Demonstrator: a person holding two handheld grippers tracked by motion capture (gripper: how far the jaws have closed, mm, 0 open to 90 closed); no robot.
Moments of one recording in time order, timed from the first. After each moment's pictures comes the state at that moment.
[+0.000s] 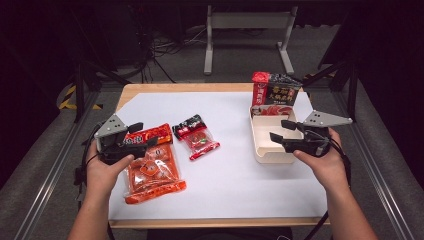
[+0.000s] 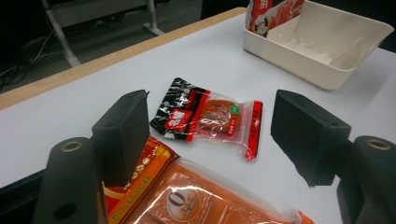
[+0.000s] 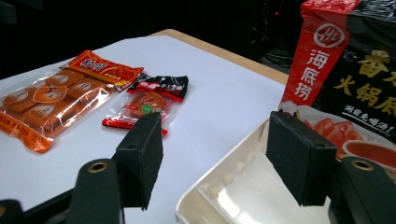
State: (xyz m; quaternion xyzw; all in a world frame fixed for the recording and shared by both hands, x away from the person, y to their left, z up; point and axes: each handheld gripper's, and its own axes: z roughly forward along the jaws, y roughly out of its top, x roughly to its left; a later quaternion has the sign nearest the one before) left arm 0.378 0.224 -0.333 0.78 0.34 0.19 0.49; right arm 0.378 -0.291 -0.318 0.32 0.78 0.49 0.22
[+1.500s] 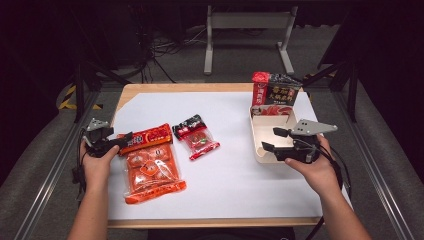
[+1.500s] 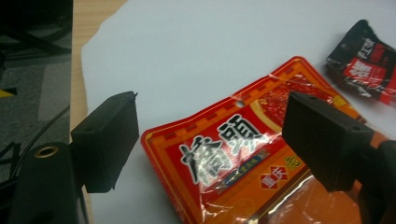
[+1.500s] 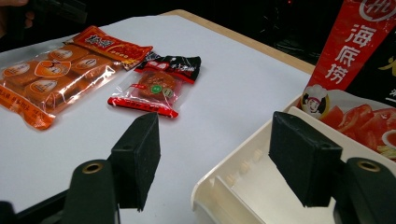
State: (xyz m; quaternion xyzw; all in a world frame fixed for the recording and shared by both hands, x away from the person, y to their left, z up) left arm 0.442 0.302 -0.427 0.71 0.54 0.22 0.41; right arm 0.375 -0.275 -0.341 0.31 0.80 0.47 0.21
